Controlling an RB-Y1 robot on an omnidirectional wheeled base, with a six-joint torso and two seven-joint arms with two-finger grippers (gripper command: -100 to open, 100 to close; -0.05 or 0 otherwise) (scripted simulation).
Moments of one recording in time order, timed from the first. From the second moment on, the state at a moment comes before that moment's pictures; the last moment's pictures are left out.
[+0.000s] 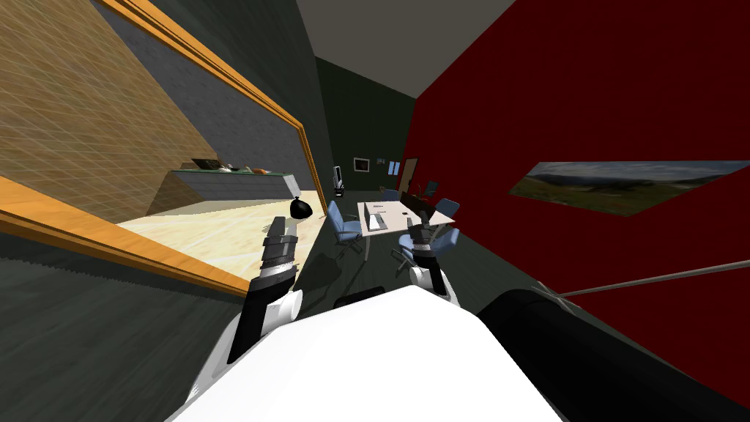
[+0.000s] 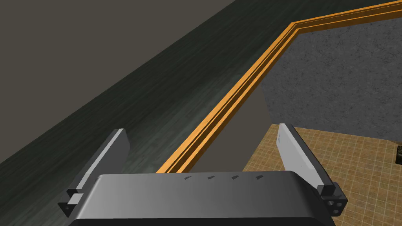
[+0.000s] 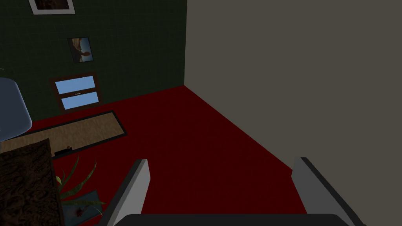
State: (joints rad) left arm 0.46 0.00 -0.01 -2.24 -0.11 -0.43 -0.16; right arm 0.52 -0.04 -0.07 -2.31 -0.03 -0.40 -0.11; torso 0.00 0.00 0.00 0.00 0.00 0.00
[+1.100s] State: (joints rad) left arm 0.46 0.00 -0.01 -2.24 -0.11 -0.43 -0.16; right arm 0.52 -0.07 -0.07 -2.30 -0.02 -0.40 -0.10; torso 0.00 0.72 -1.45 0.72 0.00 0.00
